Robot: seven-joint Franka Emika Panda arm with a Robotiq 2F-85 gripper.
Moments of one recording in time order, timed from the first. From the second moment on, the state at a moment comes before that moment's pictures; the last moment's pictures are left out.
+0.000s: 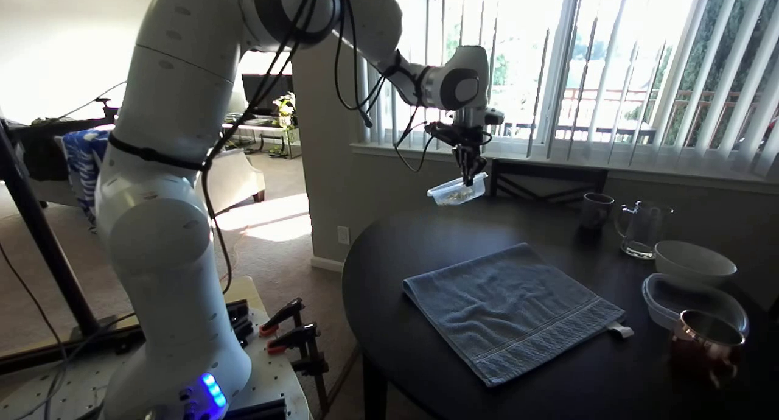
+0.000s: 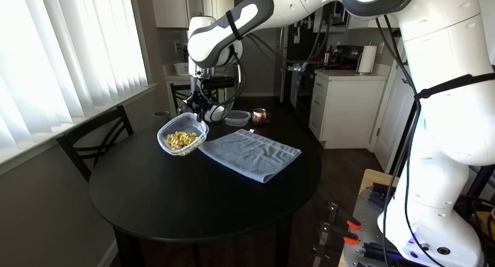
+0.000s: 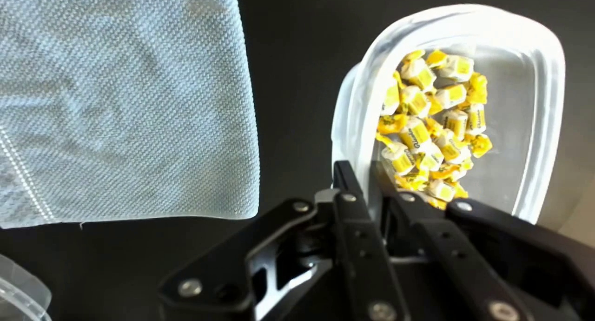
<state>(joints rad) 0.13 0.44 -0.03 -1.65 0.03 2.24 0.31</state>
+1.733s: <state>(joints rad) 0.26 0.61 -0.08 -1.55 -1.06 1.42 0.56</state>
